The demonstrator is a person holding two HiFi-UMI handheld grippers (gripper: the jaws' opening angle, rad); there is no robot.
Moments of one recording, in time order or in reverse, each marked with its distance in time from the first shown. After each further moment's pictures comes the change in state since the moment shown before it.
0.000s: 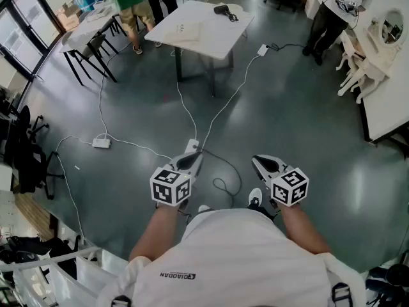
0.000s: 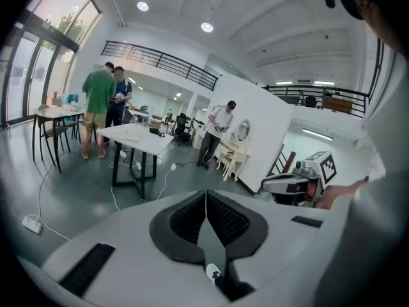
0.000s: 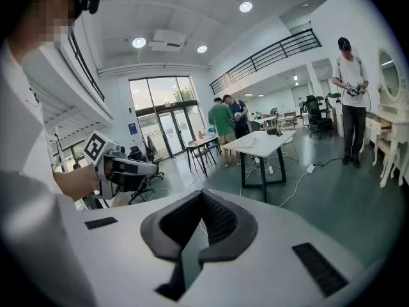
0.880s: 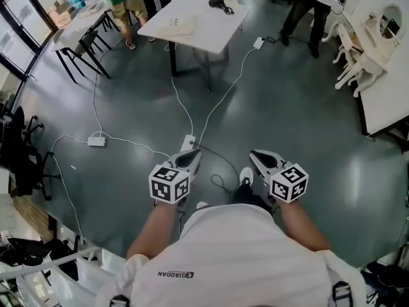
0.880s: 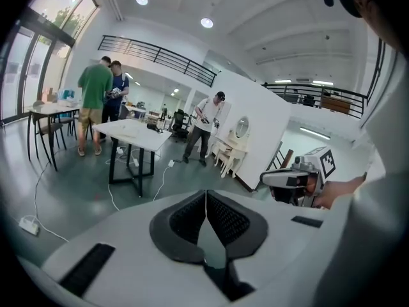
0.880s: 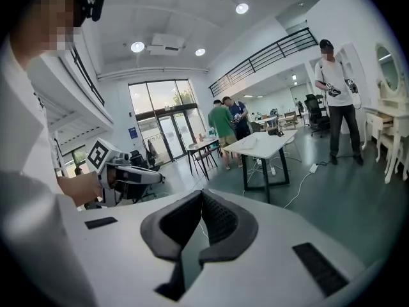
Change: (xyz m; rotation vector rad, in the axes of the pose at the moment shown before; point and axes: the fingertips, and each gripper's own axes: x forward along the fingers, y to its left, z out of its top) left arm 0.023 0.015 -0.001 0.002 0.025 -0.023; right arm 0.020 -0.012 0.011 0.014 -0.029 0.020
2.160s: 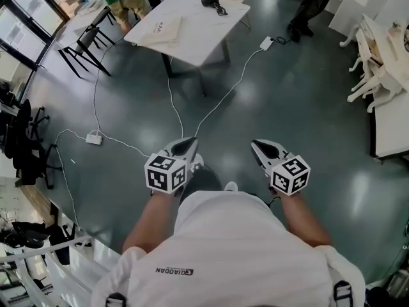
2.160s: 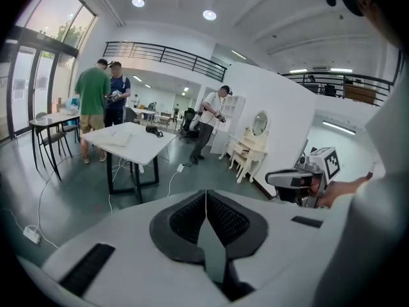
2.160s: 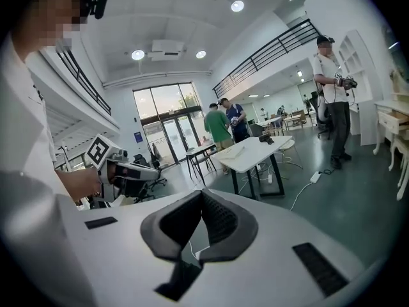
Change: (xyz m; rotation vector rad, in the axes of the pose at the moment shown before) left arm 0.253 -0.024 0.132 -0.005 0.018 0.158; right arm 0.006 -0.292 0.090 -0.006 -0.010 0.102
